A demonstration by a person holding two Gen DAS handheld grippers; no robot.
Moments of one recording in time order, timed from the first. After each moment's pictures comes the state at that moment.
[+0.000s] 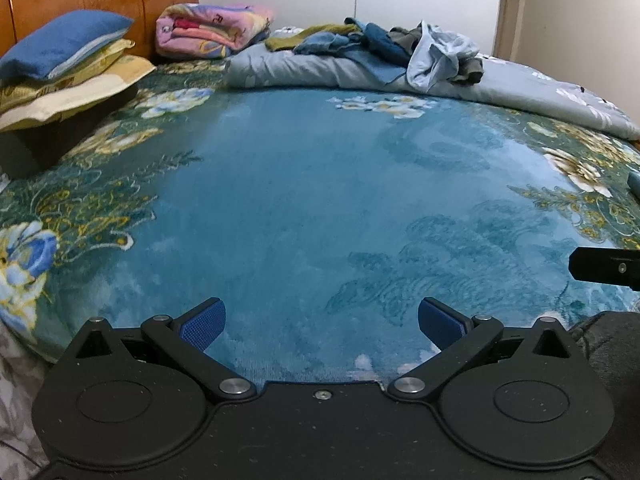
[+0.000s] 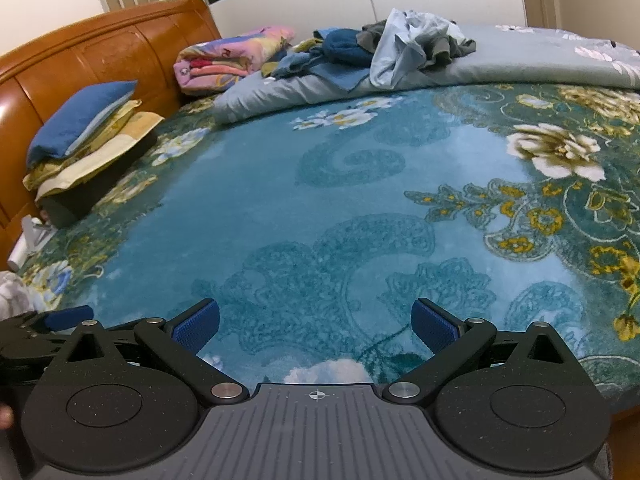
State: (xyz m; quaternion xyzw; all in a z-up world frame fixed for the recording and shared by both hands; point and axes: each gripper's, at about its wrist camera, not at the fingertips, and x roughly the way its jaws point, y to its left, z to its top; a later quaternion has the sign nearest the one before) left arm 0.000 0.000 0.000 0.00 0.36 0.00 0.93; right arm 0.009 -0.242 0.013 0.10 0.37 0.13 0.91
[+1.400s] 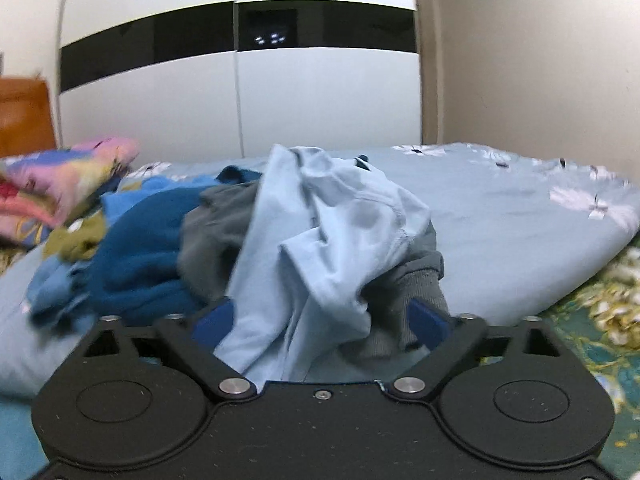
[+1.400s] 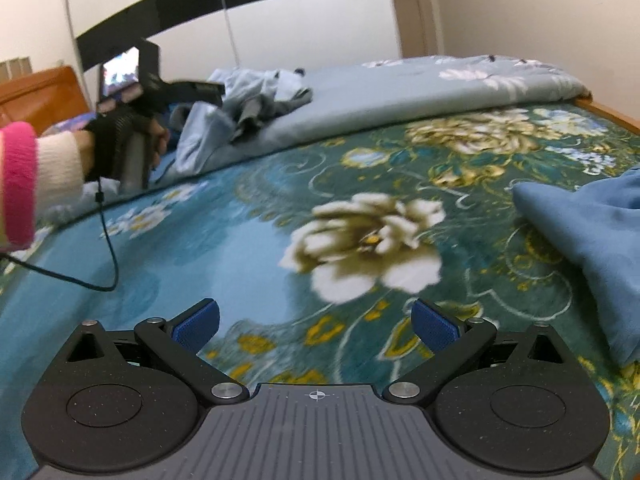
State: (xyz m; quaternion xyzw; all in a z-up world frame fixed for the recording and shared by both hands) left arm 0.536 -0.271 0.028 0.05 0.20 -0.12 0.97; right arm 0.129 -0.415 -0.015 0.12 0.31 -0.05 0.94
